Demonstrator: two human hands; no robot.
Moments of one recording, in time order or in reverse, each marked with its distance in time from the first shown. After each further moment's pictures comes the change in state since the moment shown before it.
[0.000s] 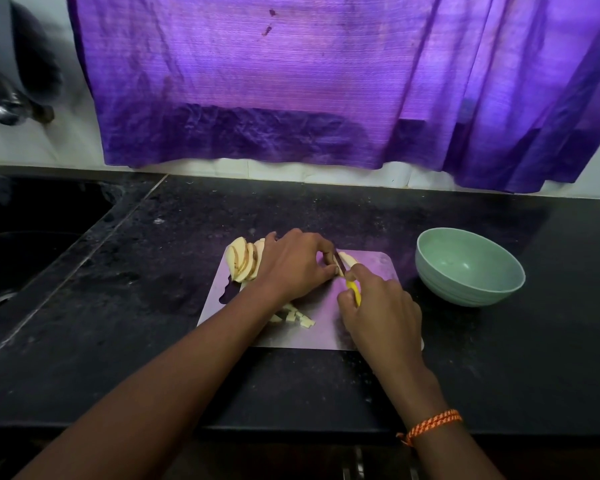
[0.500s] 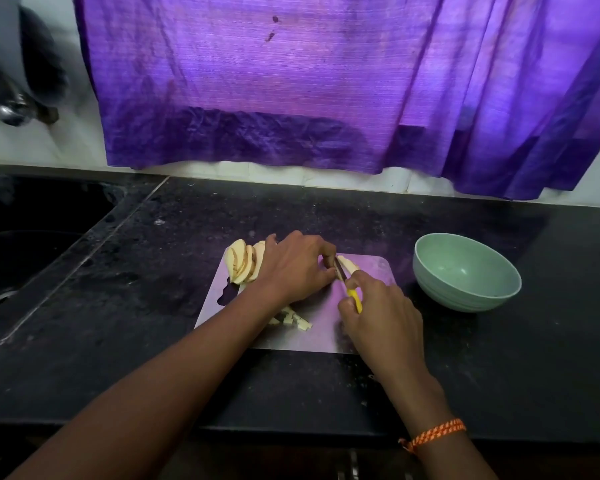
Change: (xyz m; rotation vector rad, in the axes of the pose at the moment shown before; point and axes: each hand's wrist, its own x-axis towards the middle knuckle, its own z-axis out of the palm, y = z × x) left_hand -0.001 0.007 -0.005 0.042 -0.015 0.025; right_hand -0.003 0.005 -0.008 0.010 -0.053 -0.001
